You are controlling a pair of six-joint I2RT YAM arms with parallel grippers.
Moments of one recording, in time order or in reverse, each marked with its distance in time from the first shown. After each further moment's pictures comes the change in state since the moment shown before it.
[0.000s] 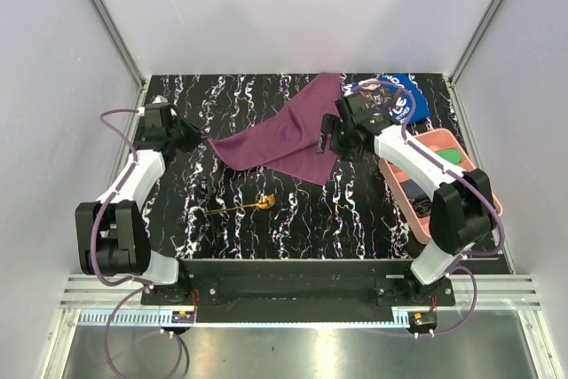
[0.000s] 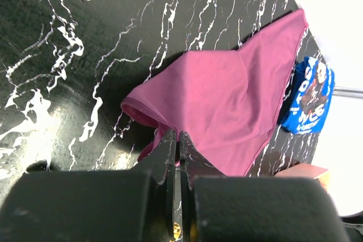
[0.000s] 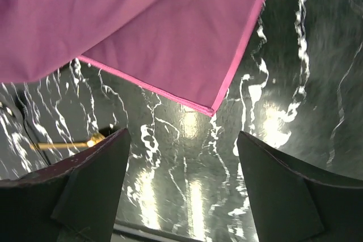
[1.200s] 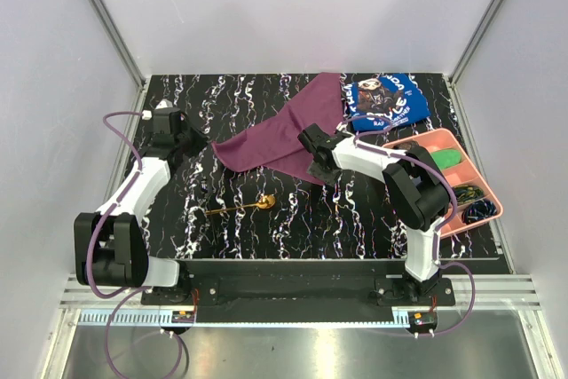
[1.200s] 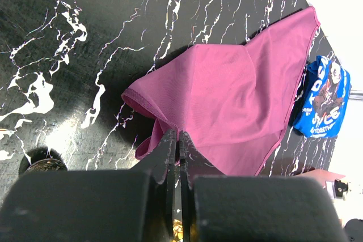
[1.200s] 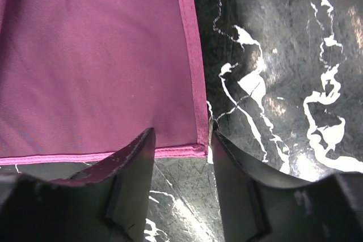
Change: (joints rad) left arm -0.086 -0.076 -0.060 -0.003 -0.134 -0.016; right arm 0.179 0.274 -0.051 0.026 0.358 0.530
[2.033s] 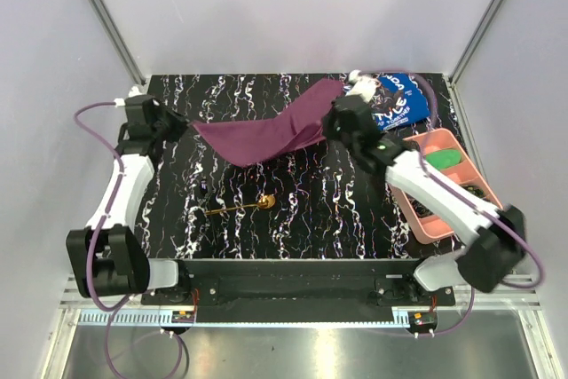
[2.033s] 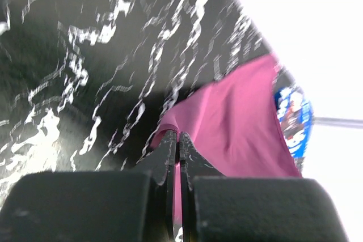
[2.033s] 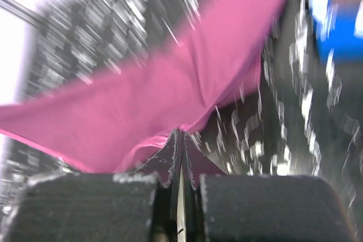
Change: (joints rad) left arm 0.114 -0.042 0.104 -0.037 0.063 0.002; right arm 0.008 -0.499 -0.109 0.375 0.026 -0.520
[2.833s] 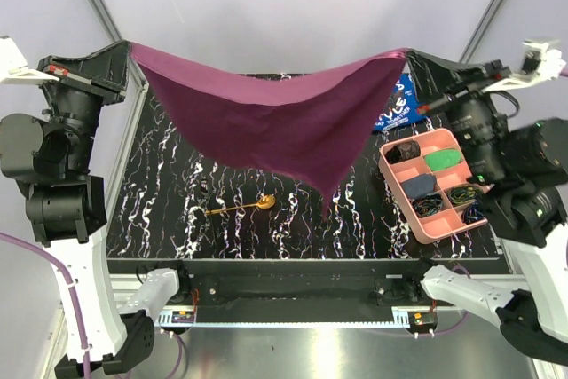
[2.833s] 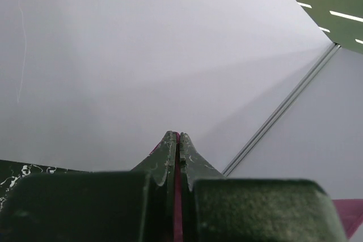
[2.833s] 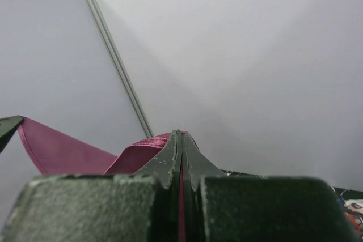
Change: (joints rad) left arm 0.035 -0.382 0.622 -0.071 0.094 0.078; right arm 0.004 -0.485 0.424 0.039 -0.164 -0.385
